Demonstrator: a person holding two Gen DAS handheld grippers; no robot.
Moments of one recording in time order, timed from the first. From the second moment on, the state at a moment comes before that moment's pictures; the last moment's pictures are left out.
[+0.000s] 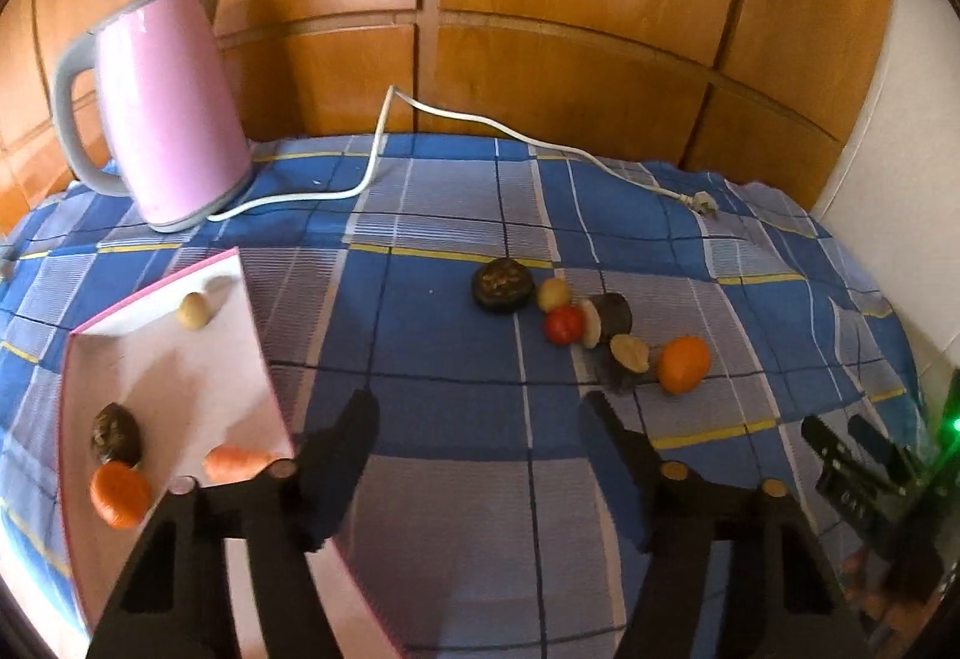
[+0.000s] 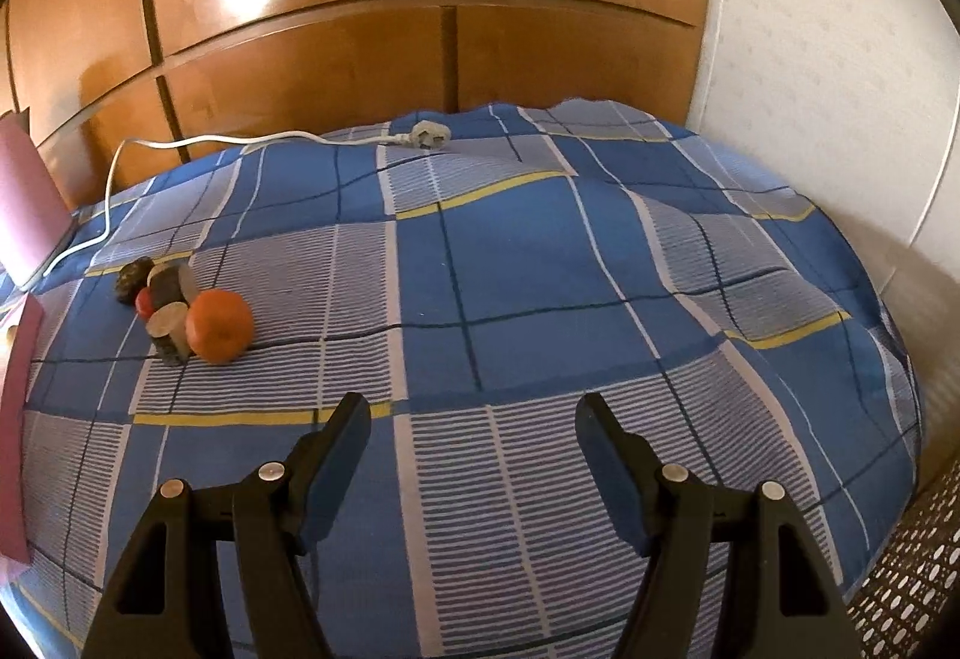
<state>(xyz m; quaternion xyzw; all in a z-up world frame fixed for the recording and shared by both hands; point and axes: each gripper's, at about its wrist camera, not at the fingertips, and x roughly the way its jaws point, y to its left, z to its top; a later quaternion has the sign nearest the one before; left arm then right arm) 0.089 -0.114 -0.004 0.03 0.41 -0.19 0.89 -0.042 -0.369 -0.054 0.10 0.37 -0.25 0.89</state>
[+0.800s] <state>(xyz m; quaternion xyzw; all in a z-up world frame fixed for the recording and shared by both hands) 0.157 -0.179 -0.030 0.03 0.47 -0.24 0.85 -0.037 -0.376 -0.062 0.10 0.38 -0.24 0.89</state>
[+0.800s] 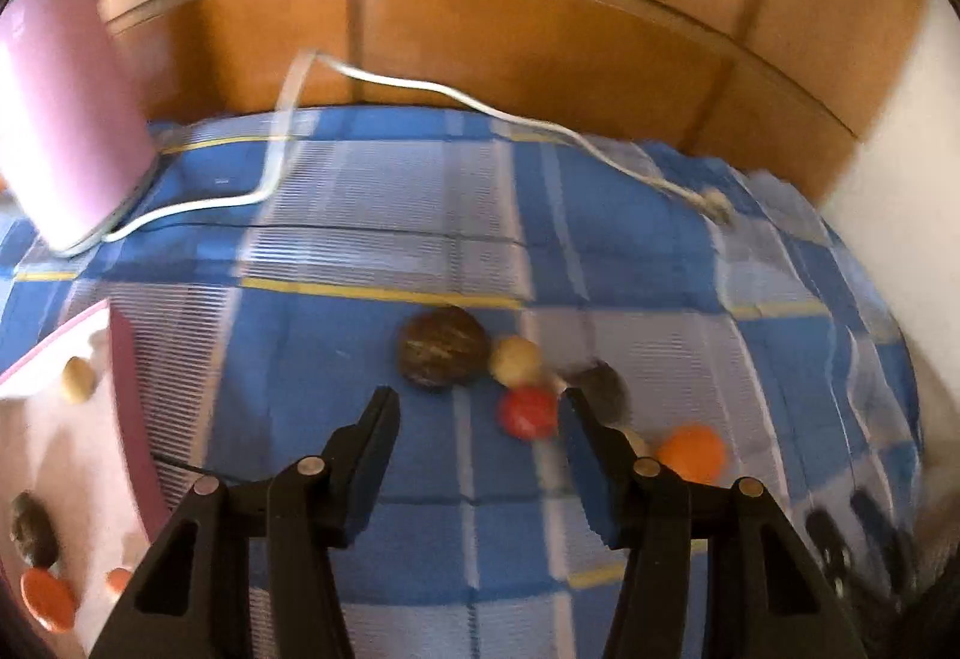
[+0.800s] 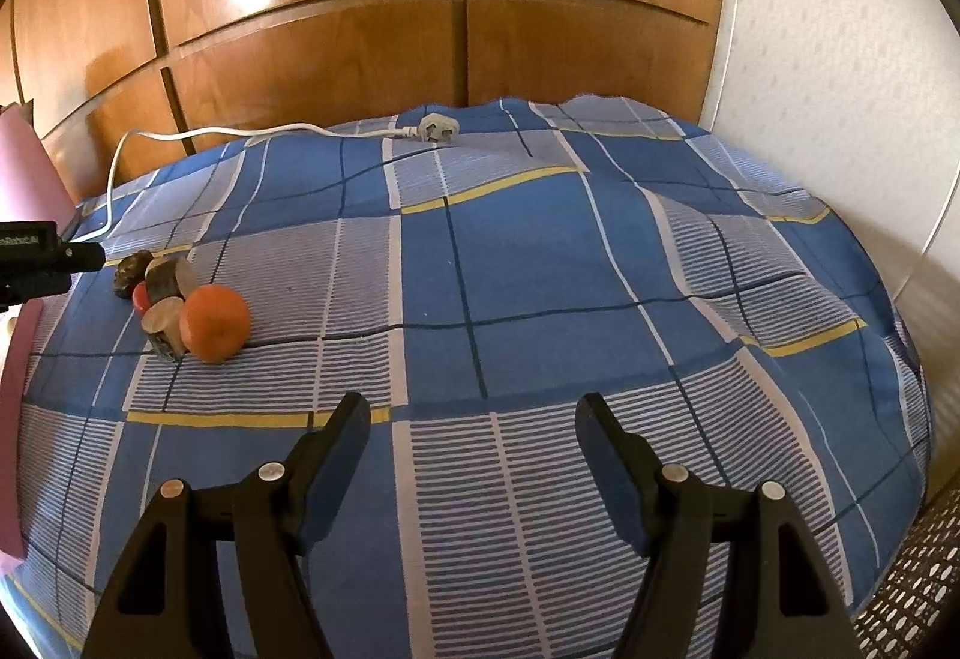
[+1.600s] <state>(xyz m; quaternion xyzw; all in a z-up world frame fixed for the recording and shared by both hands) 0.127 -0.219 -0.072 0.04 0.49 -0.26 0.83 -0.037 -0.377 -0.065 0.11 0.38 -0.24 0.89</state>
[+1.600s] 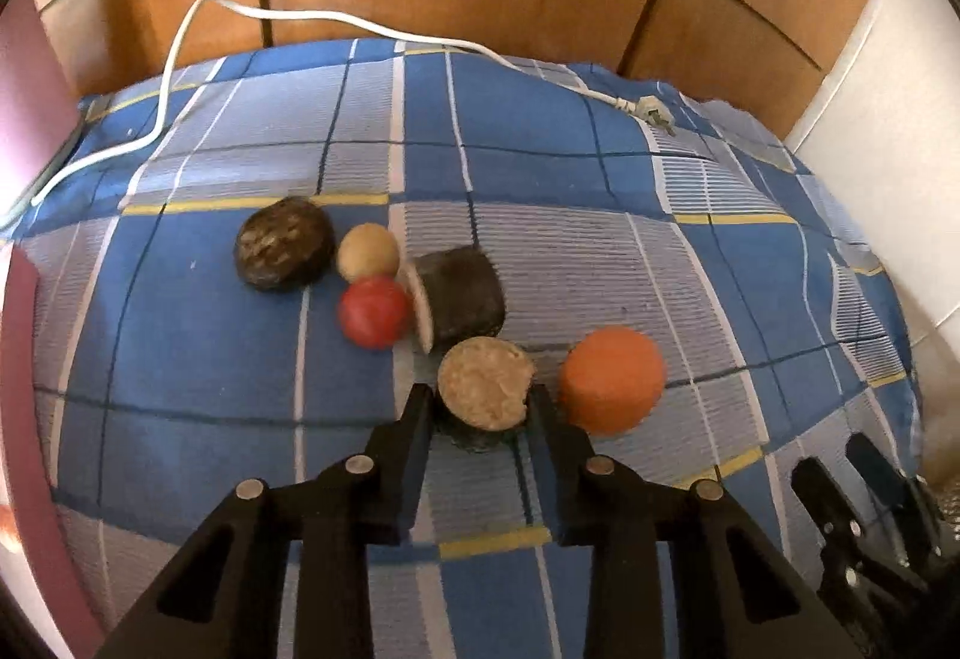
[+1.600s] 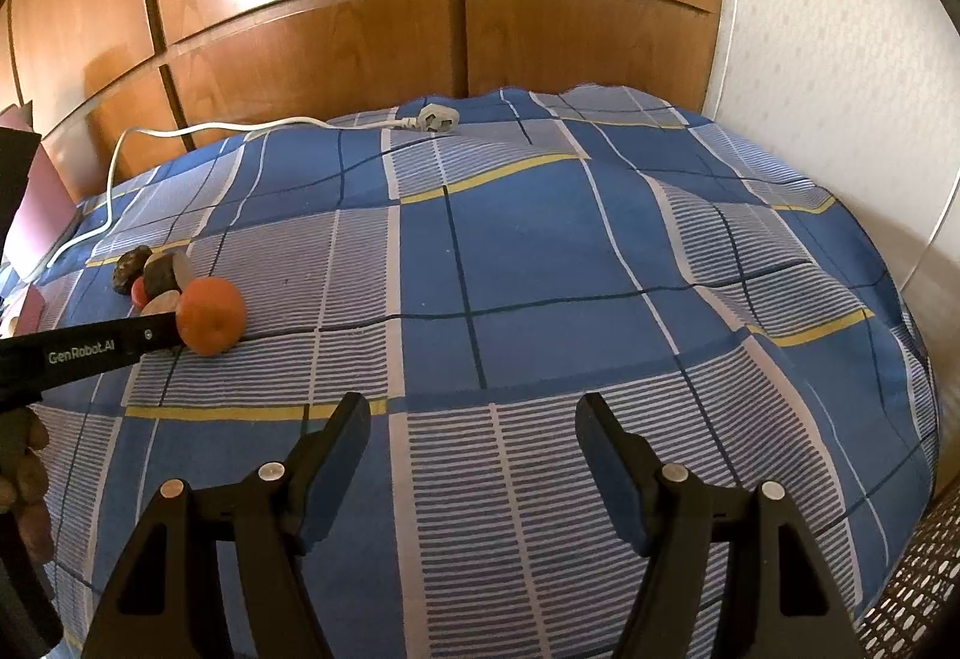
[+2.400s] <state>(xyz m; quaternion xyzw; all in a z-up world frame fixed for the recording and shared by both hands) 0.049 -0.102 -0.029 -0.02 0.44 -0.24 0.86 -0.028 -0.334 -0.080 0.09 0.44 -0.16 0.88</state>
